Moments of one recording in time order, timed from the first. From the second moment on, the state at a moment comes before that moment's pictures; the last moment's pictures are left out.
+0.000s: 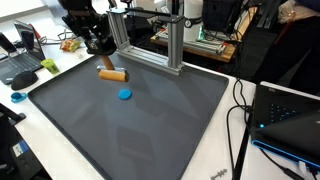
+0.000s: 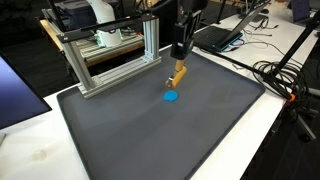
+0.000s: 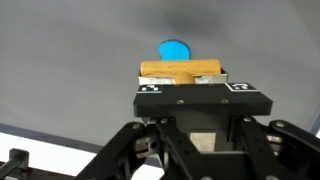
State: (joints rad) arm -0.06 0.45 0.02 -1.49 -0.03 1.89 -0.30
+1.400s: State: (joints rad) arm -0.01 0.48 -0.03 -1.69 -0.04 2.13 0.14
